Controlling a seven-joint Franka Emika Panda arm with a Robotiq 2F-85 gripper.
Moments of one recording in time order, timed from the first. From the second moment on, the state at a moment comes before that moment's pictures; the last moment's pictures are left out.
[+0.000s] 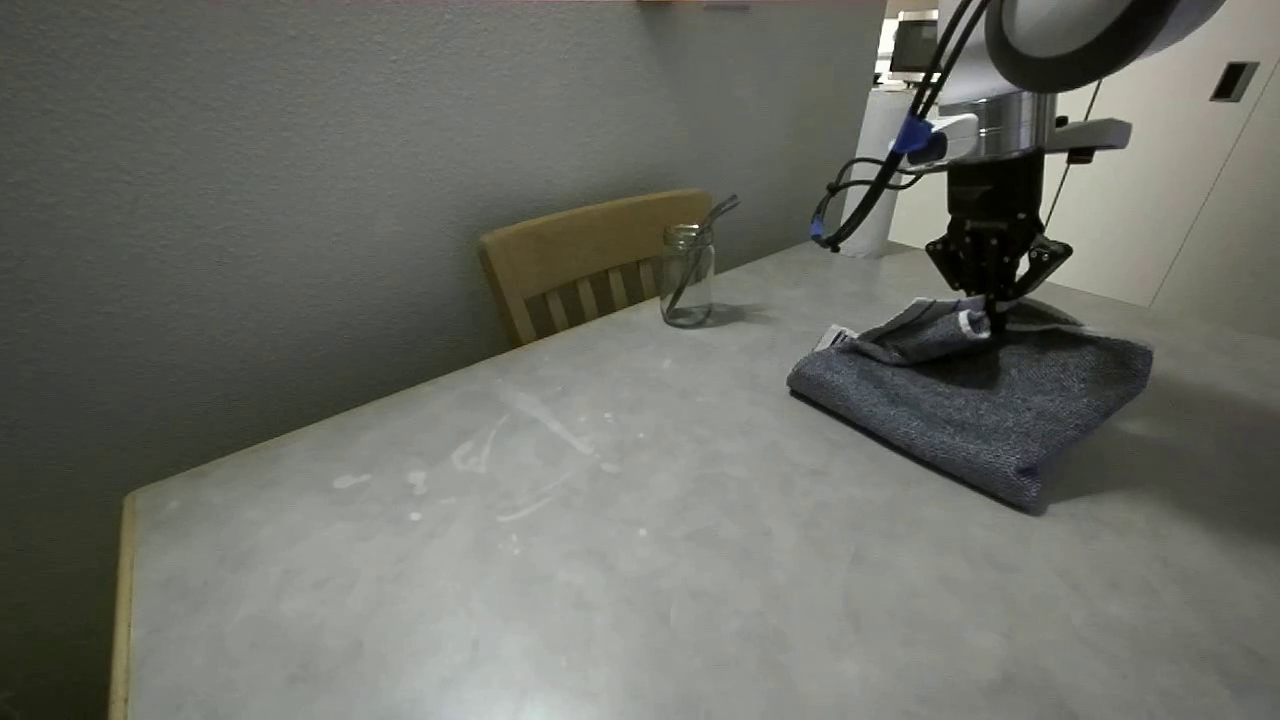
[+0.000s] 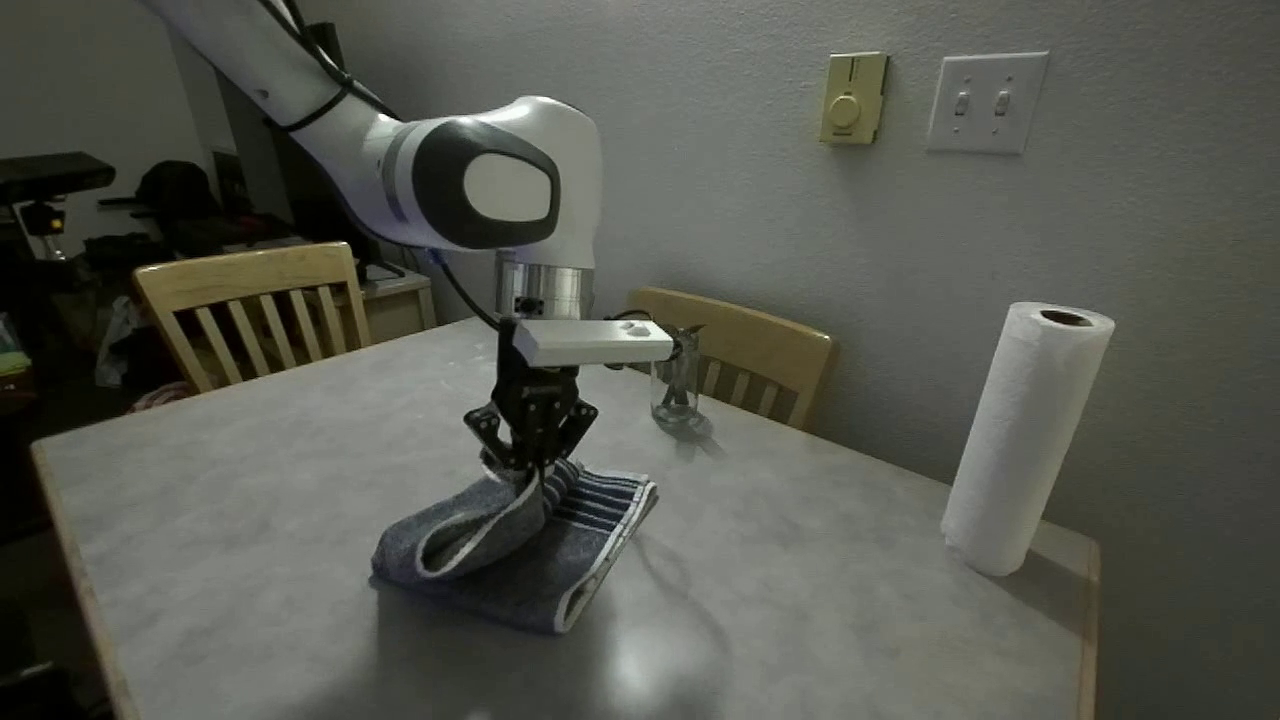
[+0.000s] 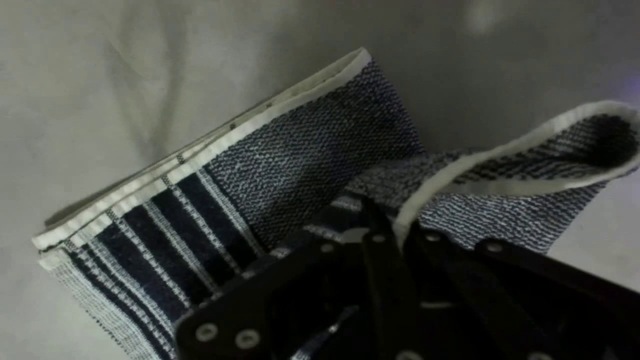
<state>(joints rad) -0.16 0.40 0.00 -2.02 -0.16 2.21 -1.45</state>
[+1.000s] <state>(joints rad) -0.16 0.33 -0.08 -2.02 -0.32 2.20 -1.54</state>
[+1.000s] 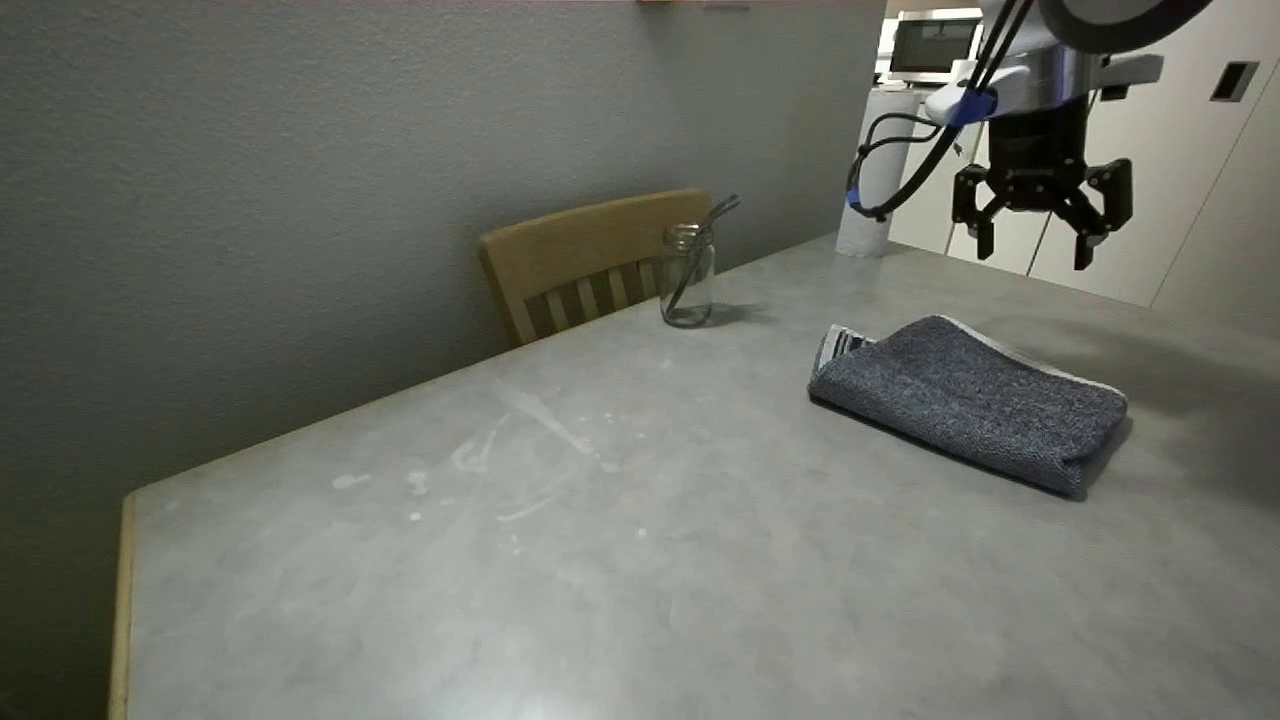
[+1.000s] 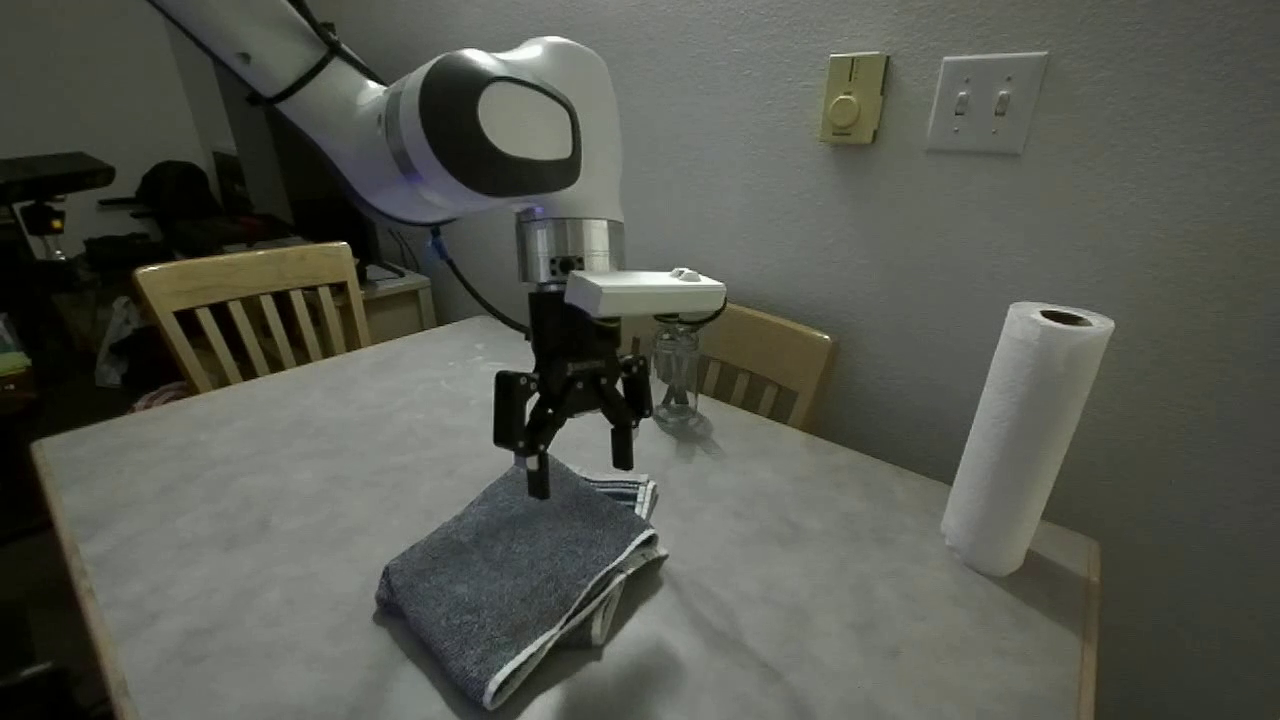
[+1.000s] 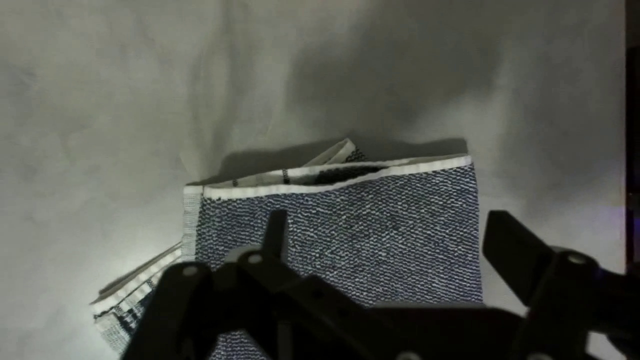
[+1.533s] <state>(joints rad) -0.13 0.23 -0.11 -2.02 -0.39 2.01 -1.09</state>
